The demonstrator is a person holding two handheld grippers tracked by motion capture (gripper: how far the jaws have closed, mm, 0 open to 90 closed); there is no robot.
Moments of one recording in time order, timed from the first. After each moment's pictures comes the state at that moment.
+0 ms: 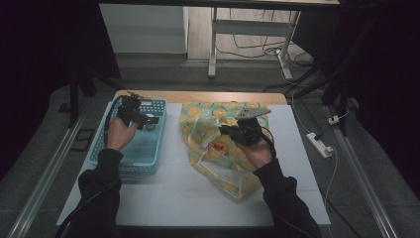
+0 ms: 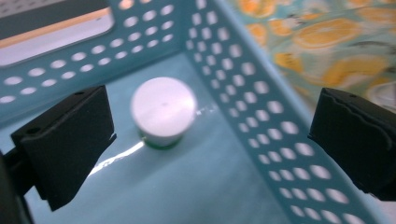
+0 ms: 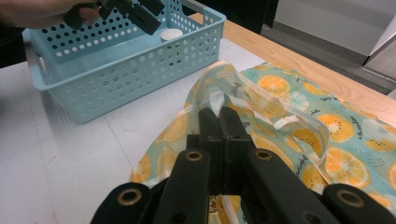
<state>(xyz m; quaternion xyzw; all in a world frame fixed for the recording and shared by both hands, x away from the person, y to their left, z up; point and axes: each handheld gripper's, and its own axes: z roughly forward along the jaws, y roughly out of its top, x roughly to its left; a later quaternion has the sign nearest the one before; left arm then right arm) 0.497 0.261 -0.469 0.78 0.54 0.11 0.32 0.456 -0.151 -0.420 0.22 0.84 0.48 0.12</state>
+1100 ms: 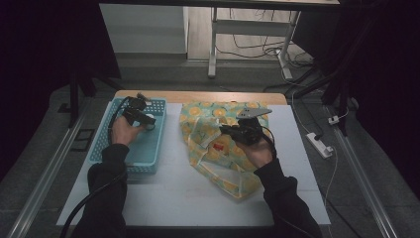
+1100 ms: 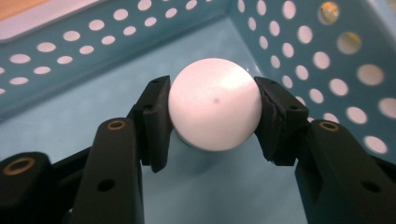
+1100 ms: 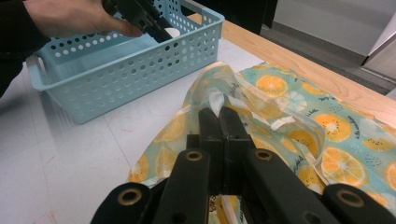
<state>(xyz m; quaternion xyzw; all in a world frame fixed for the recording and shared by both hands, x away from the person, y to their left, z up) 0.516 0.251 -0.487 0.79 0.55 0.11 0.23 0.457 -0.153 -0.419 0.22 0.84 0.48 0.12</state>
